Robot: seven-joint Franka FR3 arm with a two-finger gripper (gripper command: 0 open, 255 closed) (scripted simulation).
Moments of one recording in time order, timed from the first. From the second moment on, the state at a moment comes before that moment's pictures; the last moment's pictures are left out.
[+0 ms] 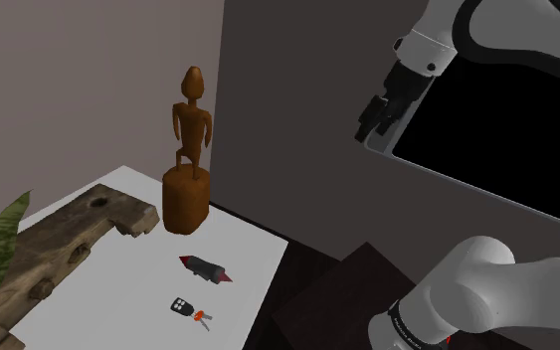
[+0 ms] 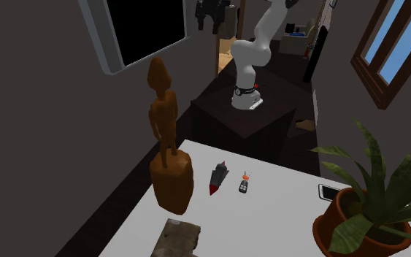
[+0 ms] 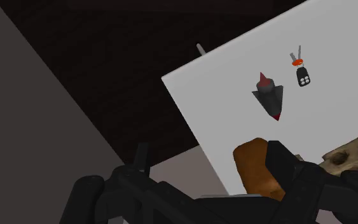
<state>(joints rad) -0.02 -0.80 0.07 -2.27 0.03 1.60 0.02</state>
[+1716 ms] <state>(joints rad) 0.06 -0.15 0.29 -2.34 0.06 2.21 0.13</state>
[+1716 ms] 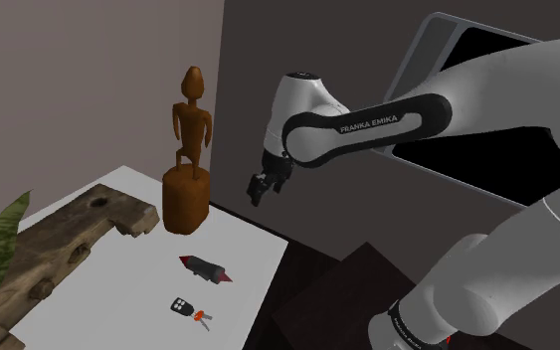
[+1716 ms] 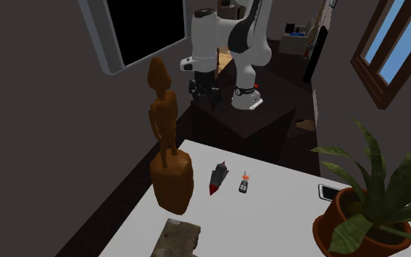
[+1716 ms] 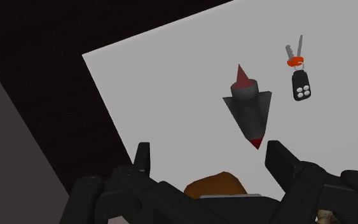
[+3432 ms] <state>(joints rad) 0.28 0.75 0.28 -1.79 -0.20 2.52 0.30</state>
